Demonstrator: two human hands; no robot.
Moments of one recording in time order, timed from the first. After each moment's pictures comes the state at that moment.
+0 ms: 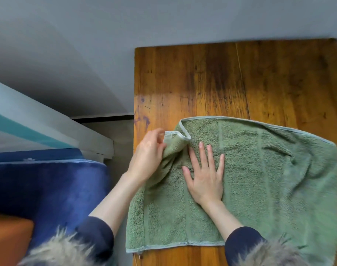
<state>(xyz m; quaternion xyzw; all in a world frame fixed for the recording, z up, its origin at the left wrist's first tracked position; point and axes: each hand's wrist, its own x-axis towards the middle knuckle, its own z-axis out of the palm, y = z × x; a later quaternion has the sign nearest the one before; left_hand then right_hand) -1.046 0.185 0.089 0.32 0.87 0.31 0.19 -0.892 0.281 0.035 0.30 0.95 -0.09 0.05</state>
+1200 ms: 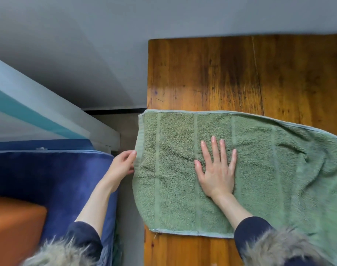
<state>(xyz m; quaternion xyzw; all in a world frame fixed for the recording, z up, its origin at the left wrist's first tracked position) -1.073 0.073 0.033 -0.08 0.78 0.46 0.43 -0.891 0.281 0.030 0.31 0.94 -0.07 0.08</state>
